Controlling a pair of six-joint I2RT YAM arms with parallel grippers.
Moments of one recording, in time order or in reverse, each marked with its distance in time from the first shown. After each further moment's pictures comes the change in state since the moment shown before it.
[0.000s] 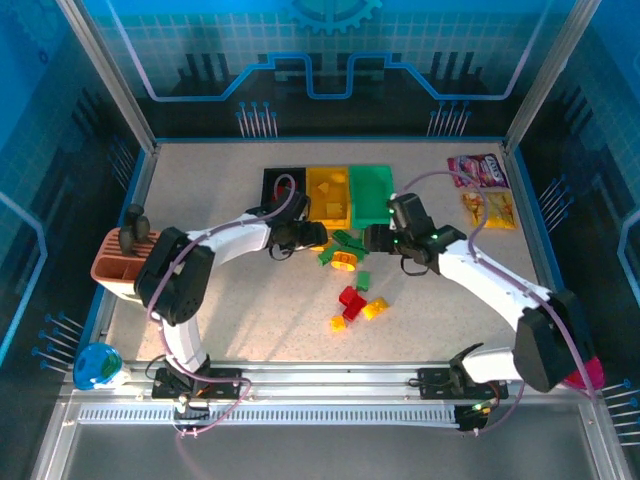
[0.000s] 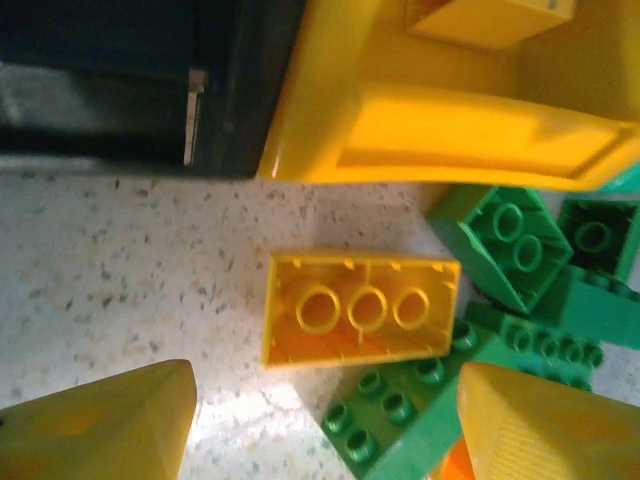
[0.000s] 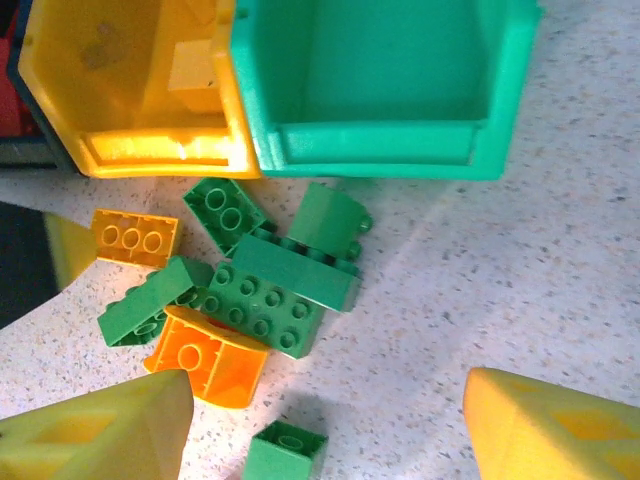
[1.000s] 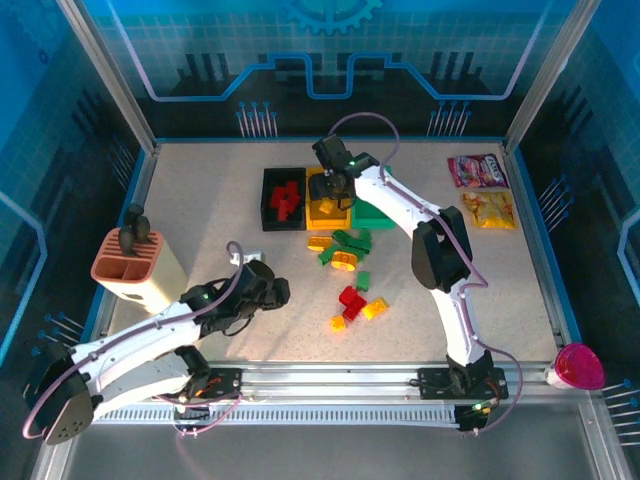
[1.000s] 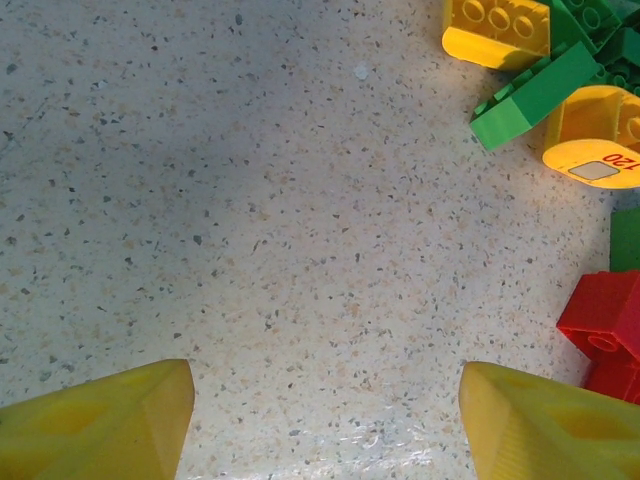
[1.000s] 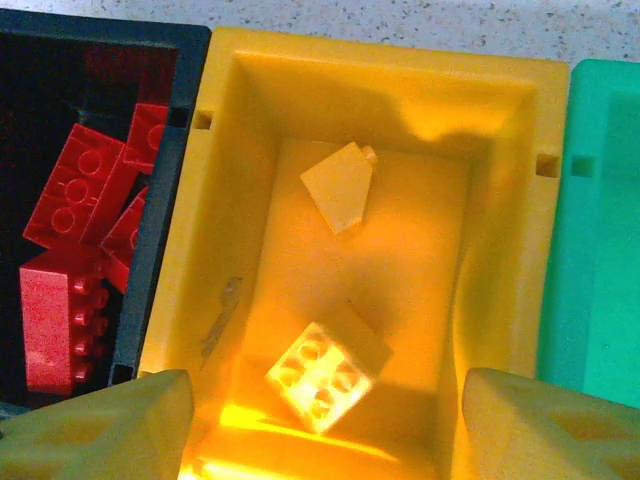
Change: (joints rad) left arm -0.280 -0.878 -0.623 -0.141 -0.381 -0.156; right arm 0.103 0.905 1.097 -0.323 0.084 -0.078
